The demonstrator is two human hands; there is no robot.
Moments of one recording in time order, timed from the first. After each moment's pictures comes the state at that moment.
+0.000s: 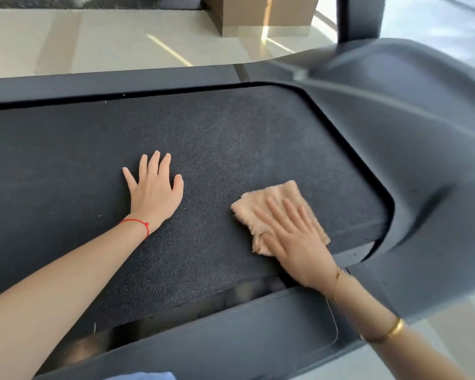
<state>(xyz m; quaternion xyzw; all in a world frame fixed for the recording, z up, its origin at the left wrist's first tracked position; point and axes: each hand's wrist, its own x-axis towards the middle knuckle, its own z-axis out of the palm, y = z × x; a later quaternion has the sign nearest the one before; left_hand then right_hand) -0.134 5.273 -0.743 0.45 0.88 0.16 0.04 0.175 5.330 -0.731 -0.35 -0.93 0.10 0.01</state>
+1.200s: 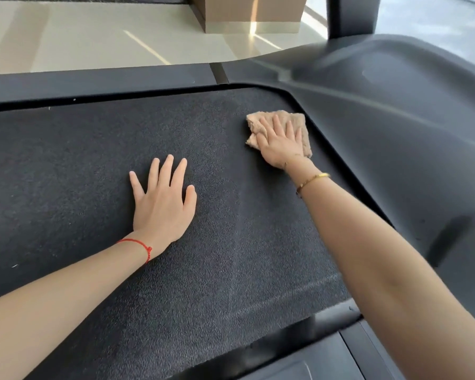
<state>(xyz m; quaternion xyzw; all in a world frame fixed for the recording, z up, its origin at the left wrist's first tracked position) -0.079 5.356 -0.752 0.51 0.85 0.13 0.01 0.071 5.592 -0.722 -0.51 -0.85 0.13 -0.01</state>
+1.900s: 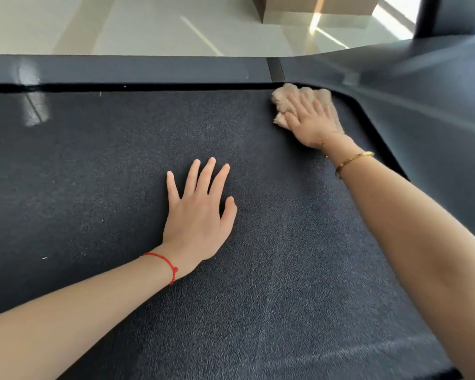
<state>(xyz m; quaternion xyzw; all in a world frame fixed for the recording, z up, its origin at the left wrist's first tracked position) -0.083 5.359 -0.750 0.51 0.86 0.10 0.01 -0.011 5.672 -0.730 -0.40 -0.91 0.10 -0.02</state>
